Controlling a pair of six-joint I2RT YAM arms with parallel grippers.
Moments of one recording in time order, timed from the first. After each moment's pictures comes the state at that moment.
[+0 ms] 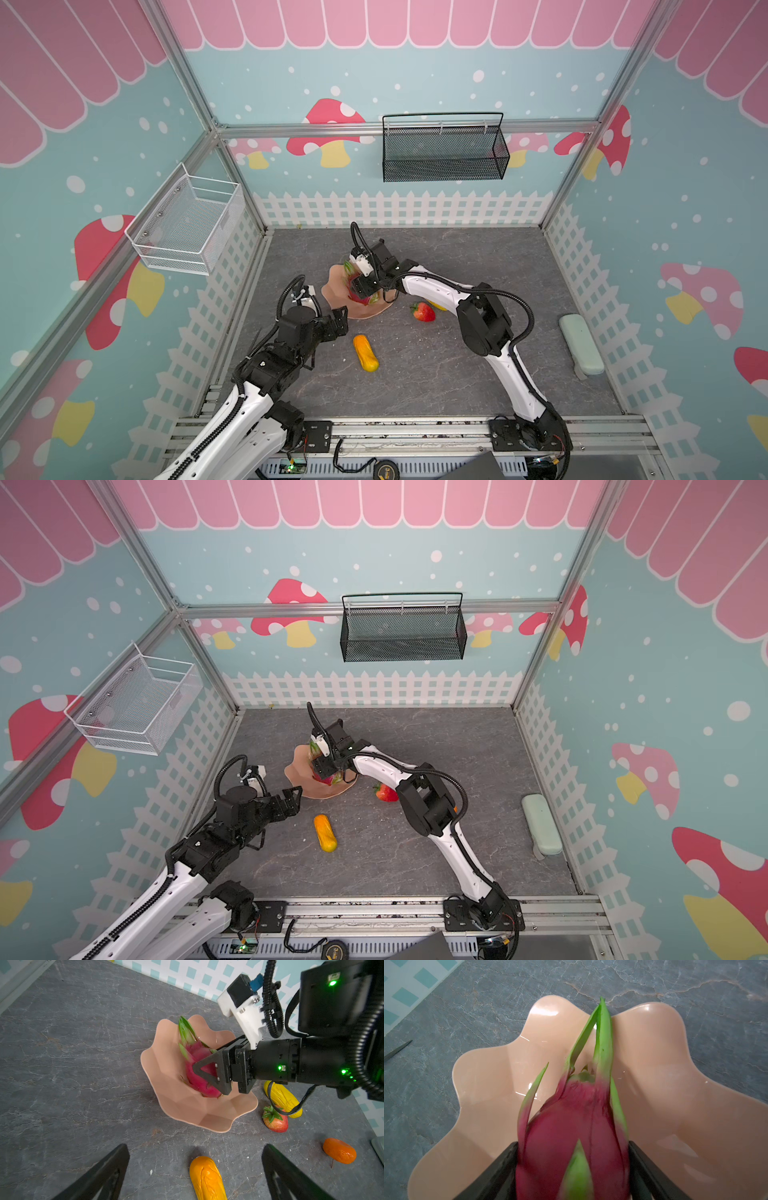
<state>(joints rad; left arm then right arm) -0.42 0.70 0.56 -0.42 -0.17 -0.54 0.78 2.37 1.99 -0.44 -0.14 0.08</state>
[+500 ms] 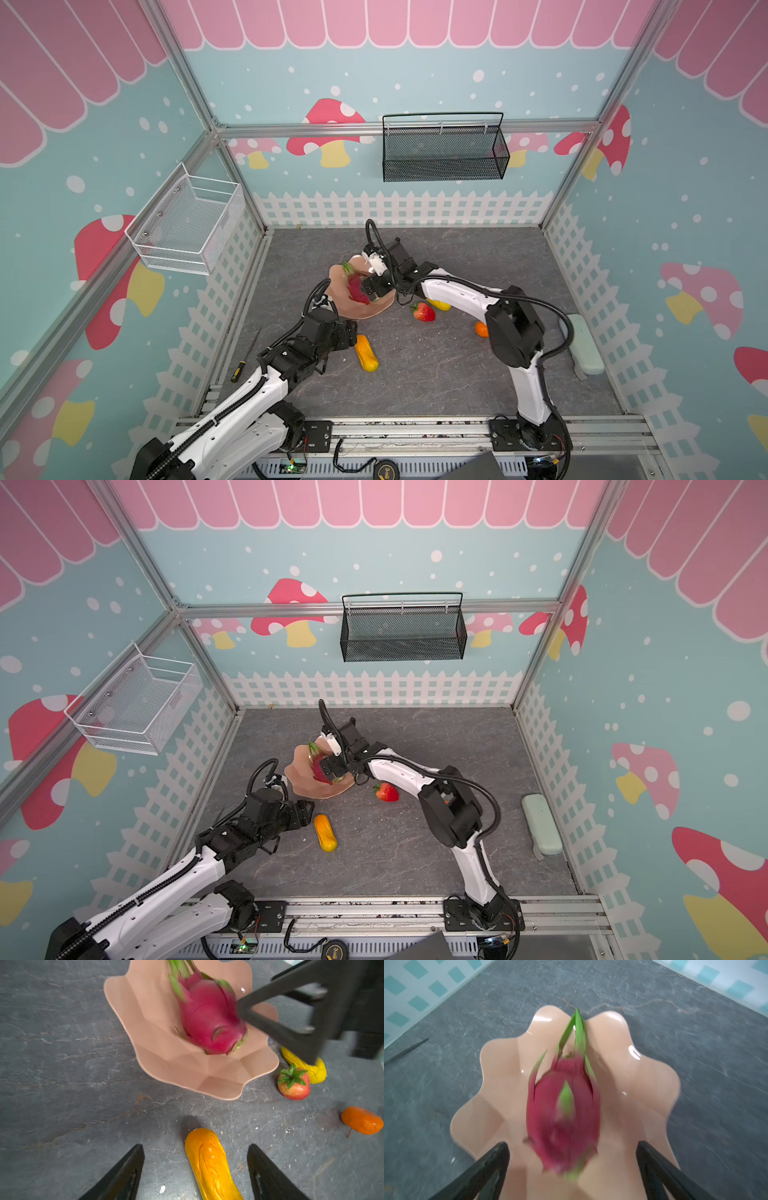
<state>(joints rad) -0.53 0.88 0.49 -0.37 -0.14 -0.64 0.75 1.97 1.54 -0.29 -0.08 0.06</state>
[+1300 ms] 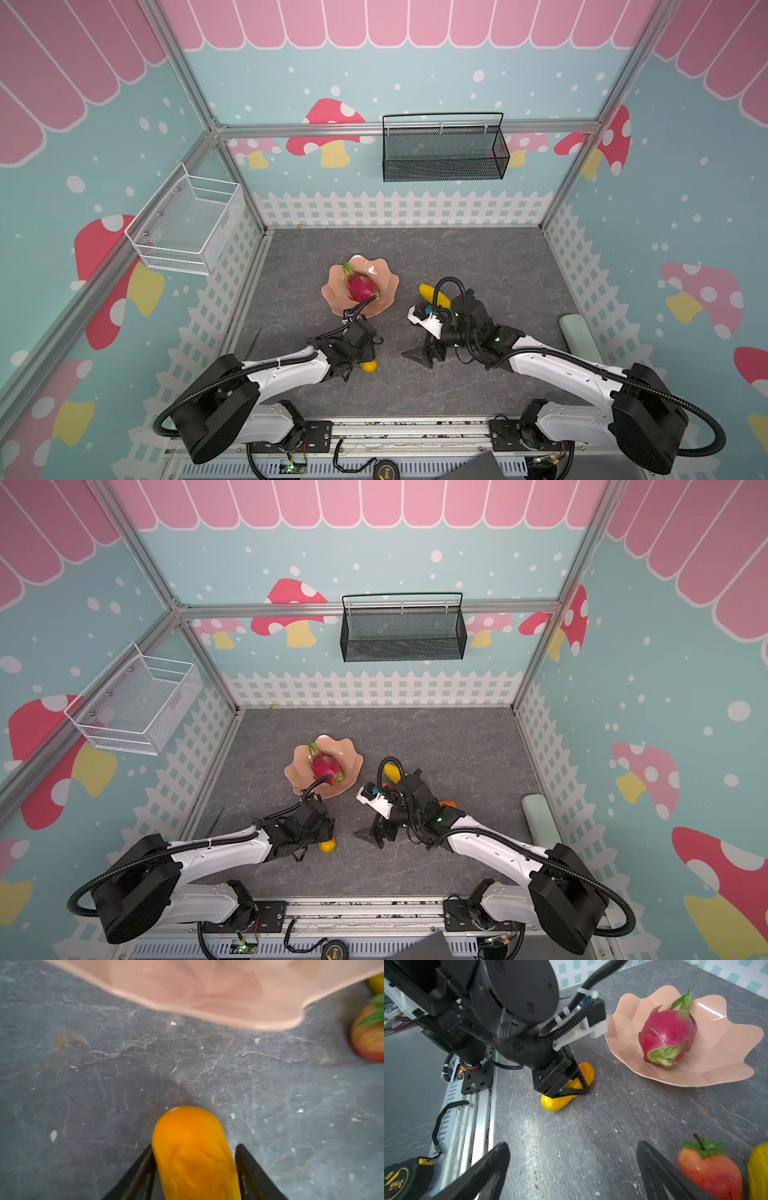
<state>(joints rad) -0.75 1.34 0.50 -0.20 -0.24 -0.84 0.76 1.23 0.66 0.00 -0.53 -0.18</state>
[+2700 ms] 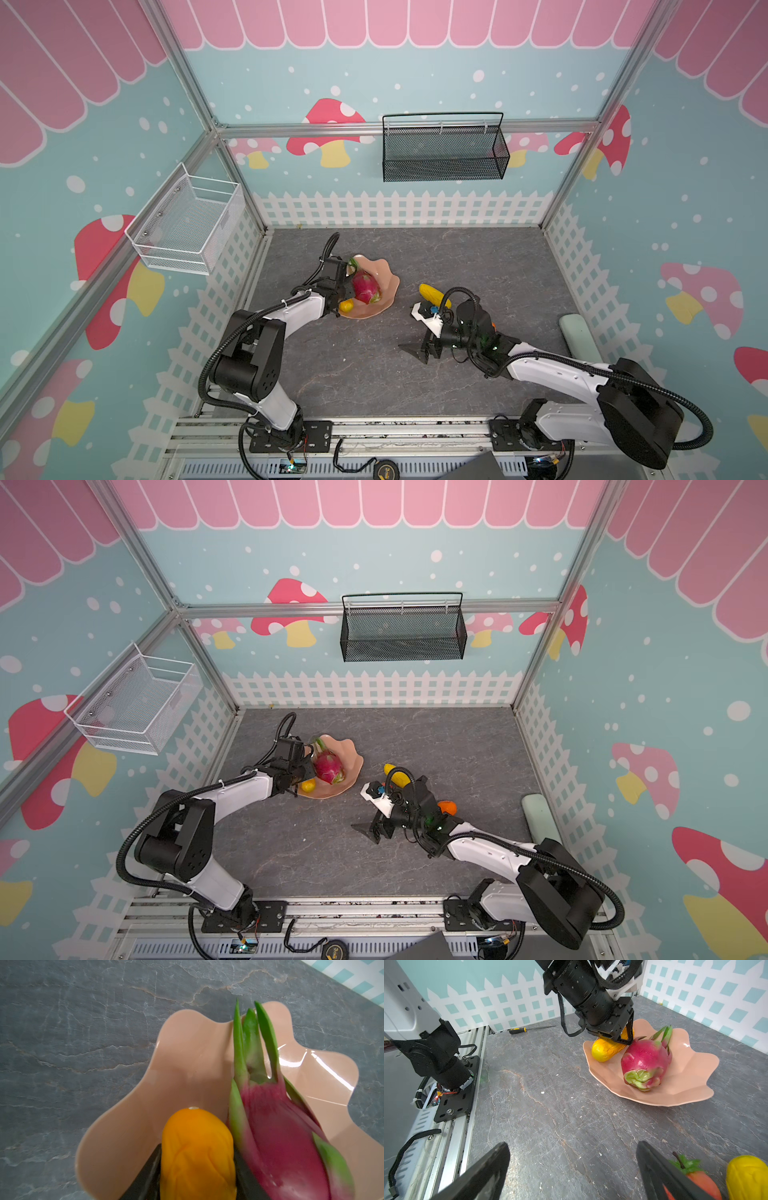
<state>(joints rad) -0.27 1.66 0.94 -0.14 -0.15 -0.58 0.76 1.25 0.53 0.36 -0.46 -0.10</state>
